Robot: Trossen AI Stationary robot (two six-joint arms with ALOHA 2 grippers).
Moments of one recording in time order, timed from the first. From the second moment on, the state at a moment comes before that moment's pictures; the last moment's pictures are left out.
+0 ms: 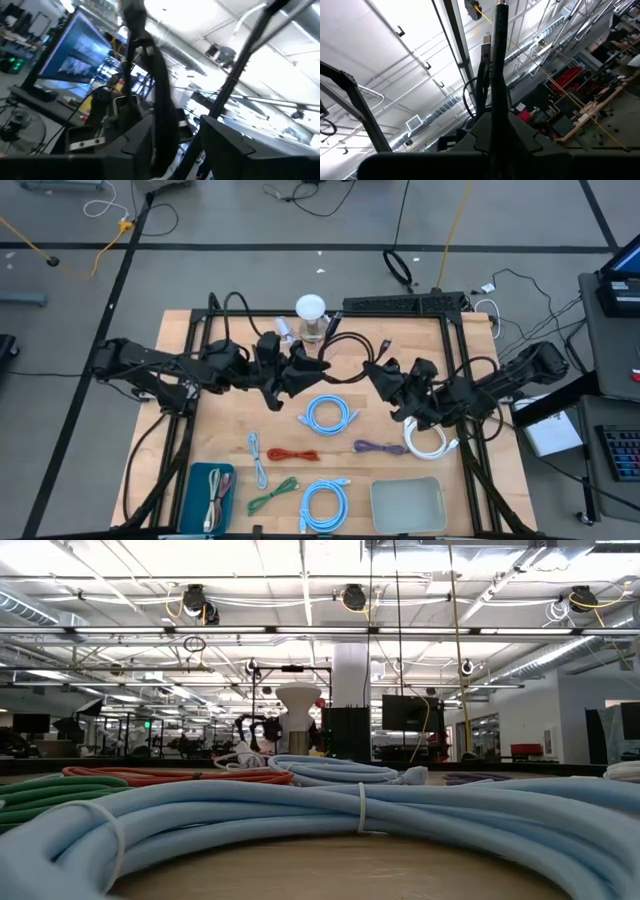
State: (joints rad) left arm -0.11 1.39 1.12 0.68 -0.02 -0.54; right arm 0.38 1.36 0.84 1.30 0.67 0.31
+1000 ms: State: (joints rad) left arm -0.13 1.12 1.12 0.02 0.37 -0.77; right arm 0.35 1.20 0.84 0.69 0.02 0.81
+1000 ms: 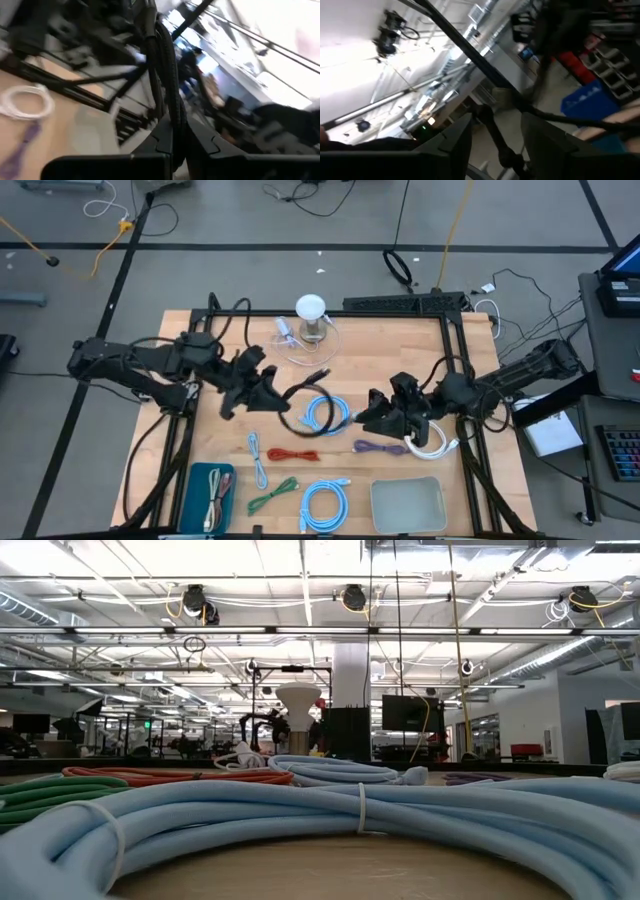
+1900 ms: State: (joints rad) left arm -0.12 1.24 1.12 0.00 0.49 -0.78; right arm 0.28 1.24 0.84 0.57 -0.01 0.93
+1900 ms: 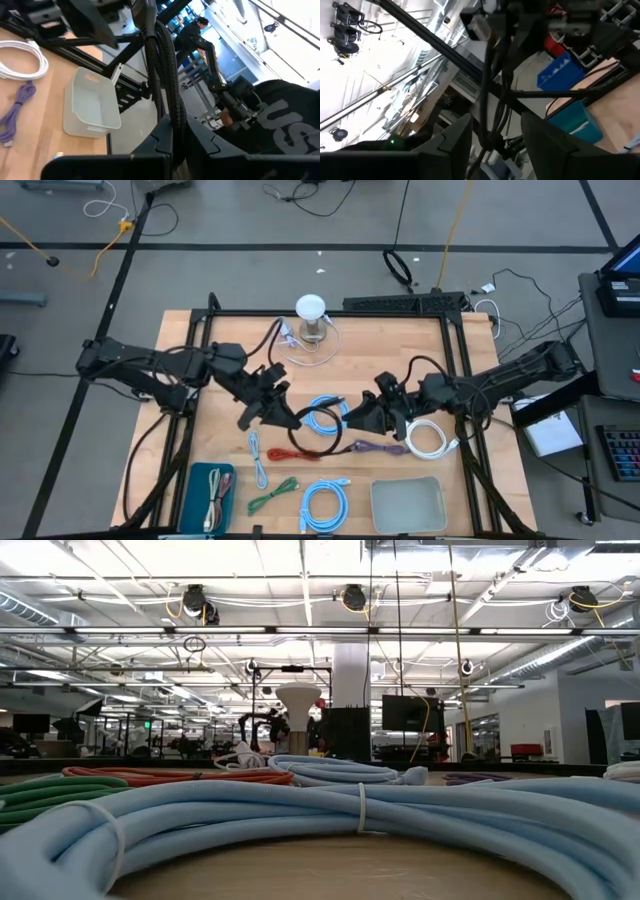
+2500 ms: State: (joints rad) left arm -0.08 1.24 1.12 0.00 0.52 -0.78; right arm 0.28 1.25 0.84 0.57 0.00 0.92
